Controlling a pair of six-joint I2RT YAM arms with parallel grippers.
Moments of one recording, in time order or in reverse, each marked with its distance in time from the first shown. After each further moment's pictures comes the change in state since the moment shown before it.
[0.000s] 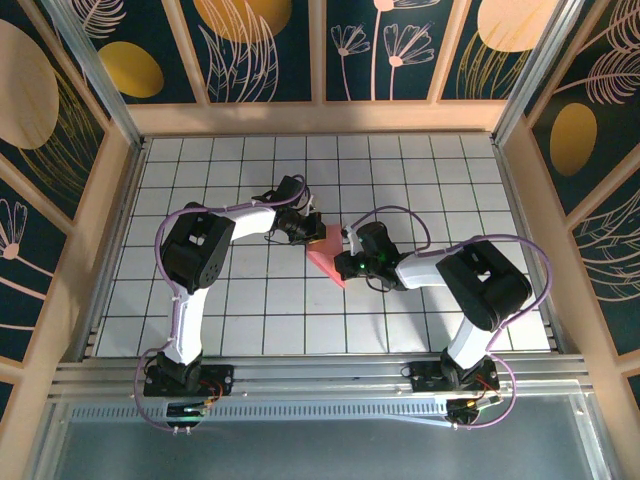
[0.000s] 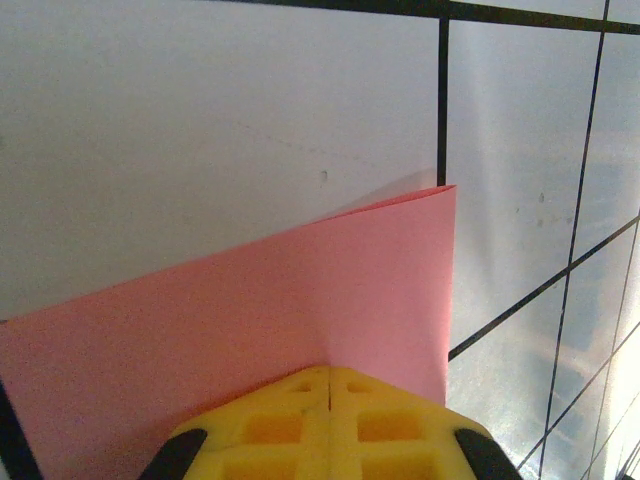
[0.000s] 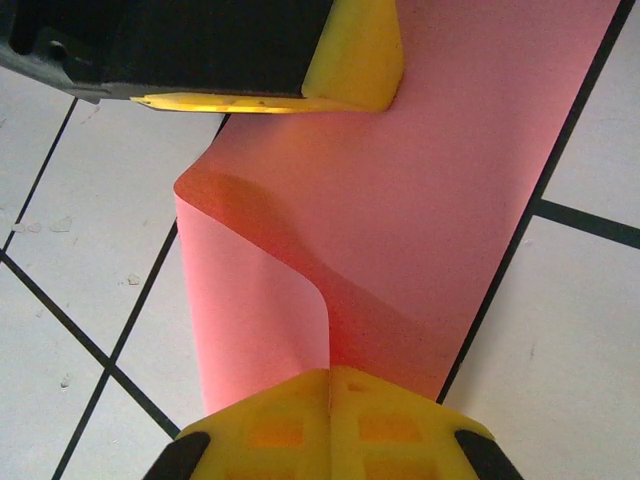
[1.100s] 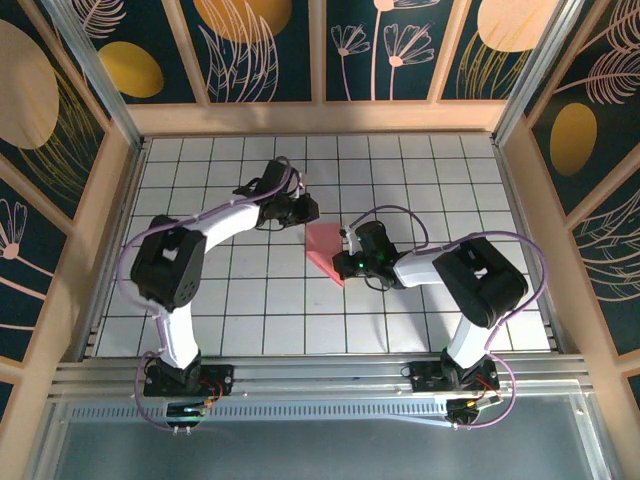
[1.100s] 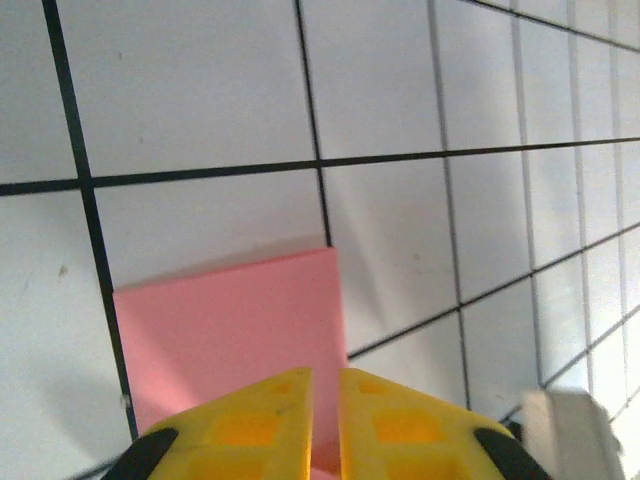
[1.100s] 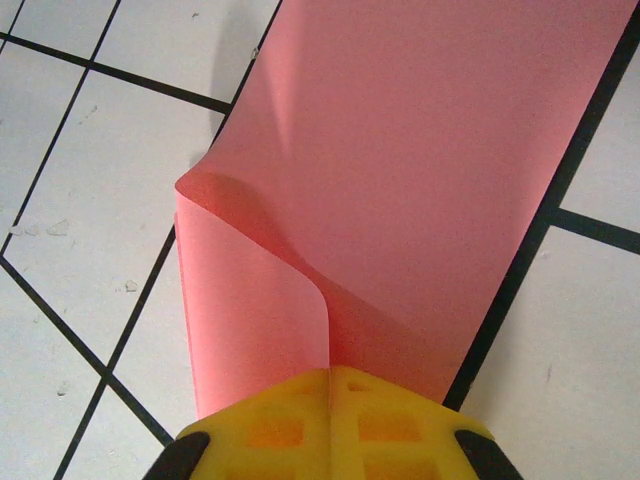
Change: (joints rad) left arm 0.013 -0.257 -0.072 0.002 -0.130 -0.006; right arm -0.001 0.029 0.016 0.002 -0.016 0.000
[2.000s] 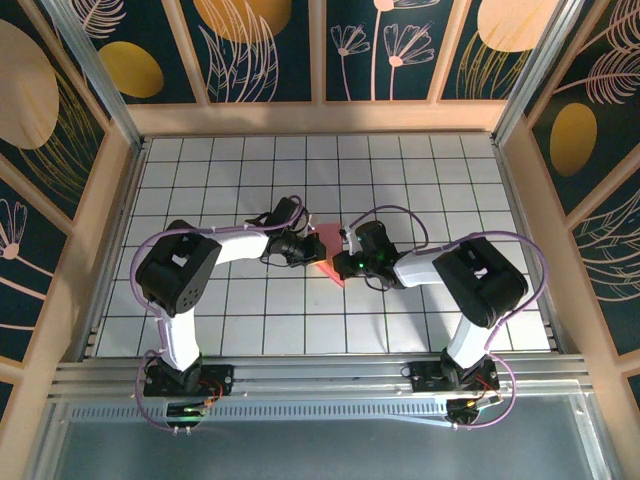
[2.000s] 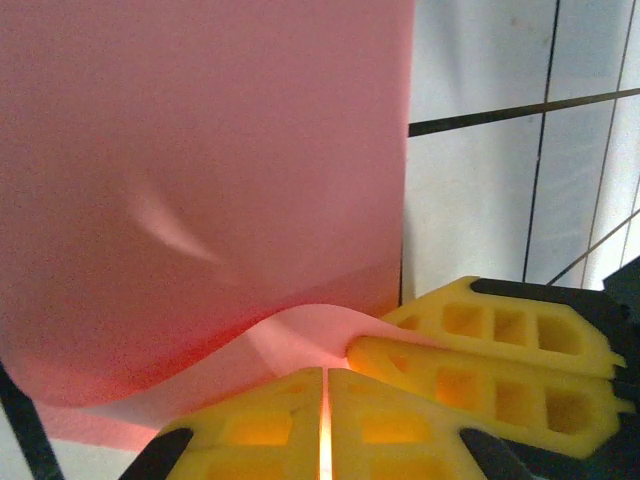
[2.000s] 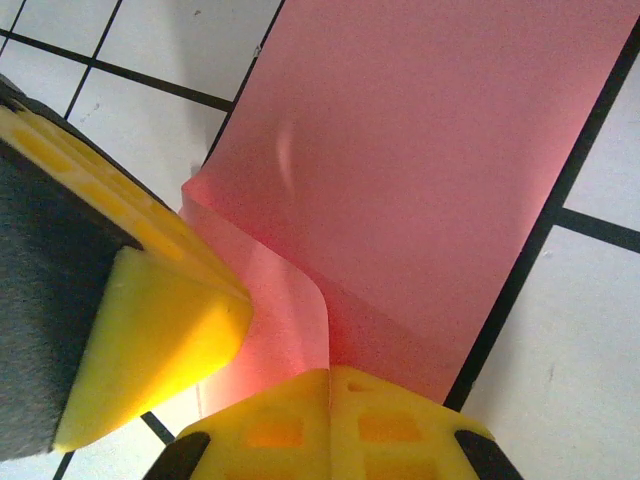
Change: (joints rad) left arm -0.102 0.034 -0.233 0.133 0.124 -0.104; right arm 0.000 0.000 0.000 -0.001 -0.004 -0.006
